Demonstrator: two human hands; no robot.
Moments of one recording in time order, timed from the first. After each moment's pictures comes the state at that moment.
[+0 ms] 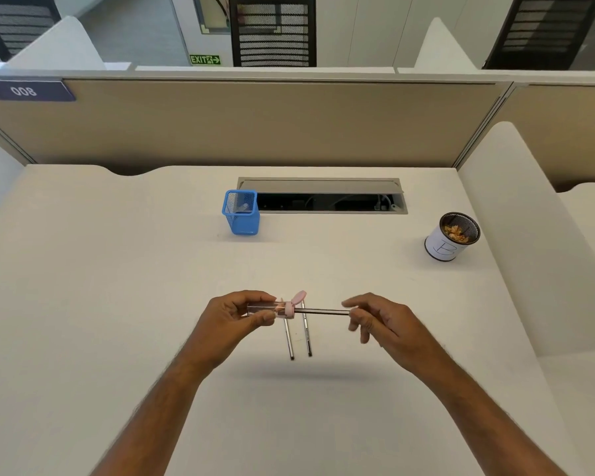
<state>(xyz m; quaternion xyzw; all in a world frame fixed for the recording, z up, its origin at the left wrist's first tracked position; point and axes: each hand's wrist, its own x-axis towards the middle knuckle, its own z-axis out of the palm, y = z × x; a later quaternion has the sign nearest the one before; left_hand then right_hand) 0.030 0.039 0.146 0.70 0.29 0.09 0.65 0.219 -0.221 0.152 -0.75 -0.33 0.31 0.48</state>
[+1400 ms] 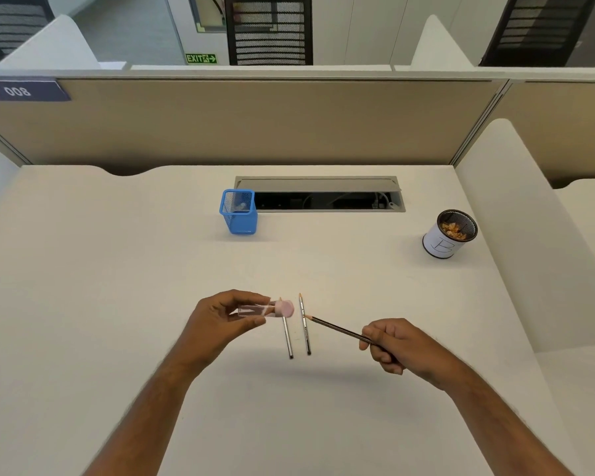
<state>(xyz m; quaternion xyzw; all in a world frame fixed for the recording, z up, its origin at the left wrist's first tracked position) 0.019 0.052 0.136 0.69 0.25 0.11 0.67 0.231 -0.252 0.124 -0.70 -0.20 0.53 0.45</state>
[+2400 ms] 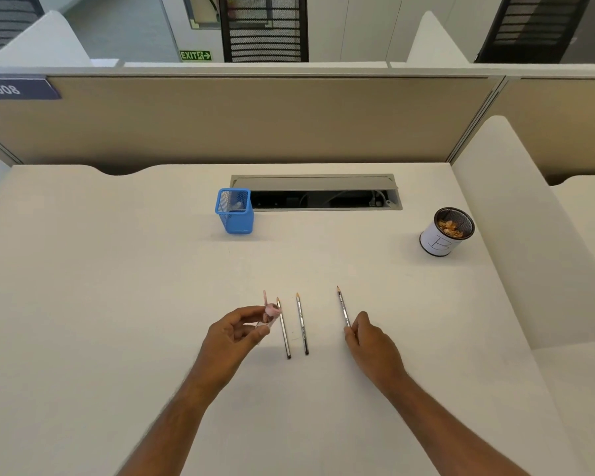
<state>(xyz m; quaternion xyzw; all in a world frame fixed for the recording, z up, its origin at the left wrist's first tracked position) 0.013 0.021 0.097 0.68 0.32 0.09 0.65 0.198 -0.213 0.037 -0.93 -0.21 0.23 0.19</state>
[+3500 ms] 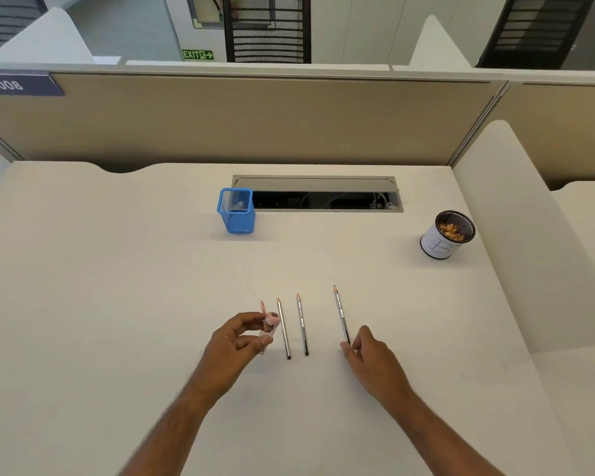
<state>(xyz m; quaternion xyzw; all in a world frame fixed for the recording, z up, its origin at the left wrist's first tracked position) 0.006 0.018 0.086 0.67 0.32 0.08 0.67 0.182 -0.232 0.033 -0.92 -0.19 0.26 0.23</state>
